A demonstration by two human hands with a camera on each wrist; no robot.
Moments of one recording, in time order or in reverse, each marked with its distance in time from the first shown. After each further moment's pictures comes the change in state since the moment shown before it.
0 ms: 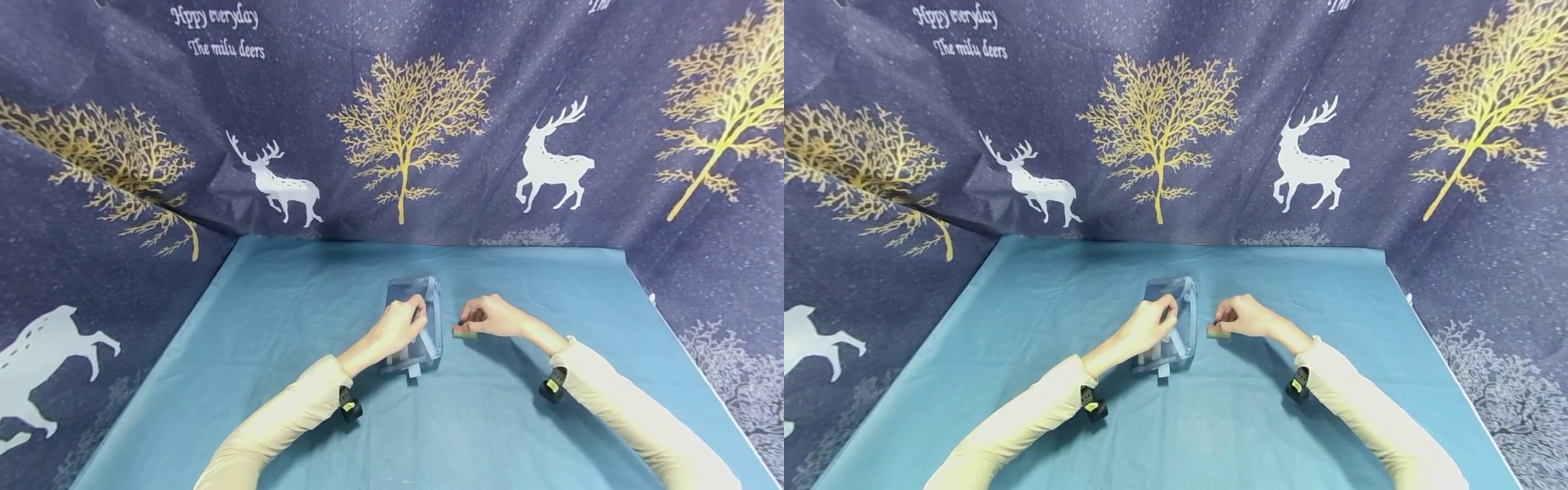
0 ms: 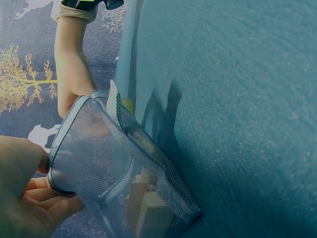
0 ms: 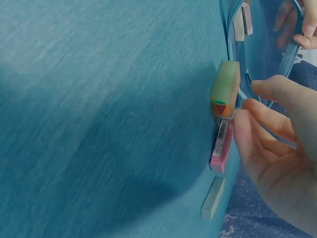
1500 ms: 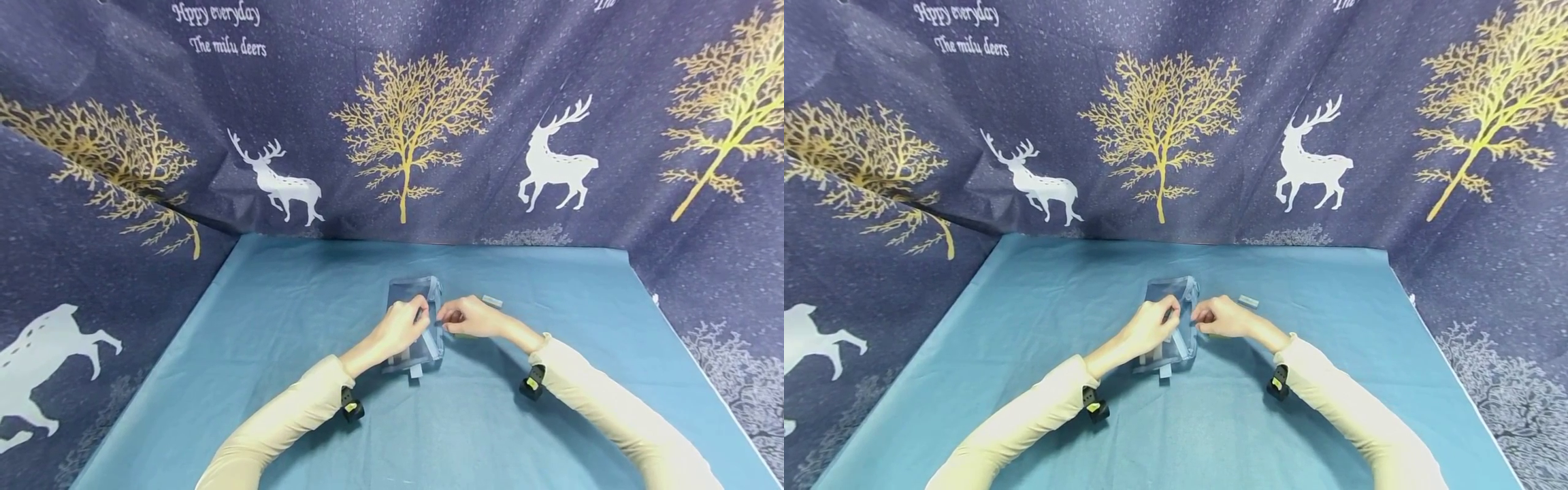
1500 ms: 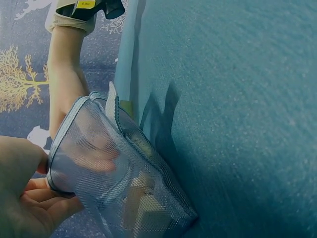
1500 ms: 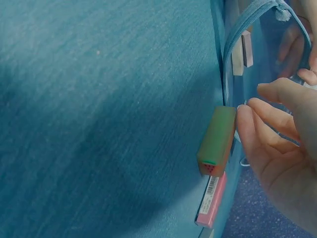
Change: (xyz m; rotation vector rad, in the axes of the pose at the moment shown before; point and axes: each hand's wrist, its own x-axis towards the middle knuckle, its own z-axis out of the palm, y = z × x) left_hand 0.001 0.000 0.001 0.005 0.001 0.003; right_hand 0.032 -0.022 0.018 0.017 -0.024 -0.091
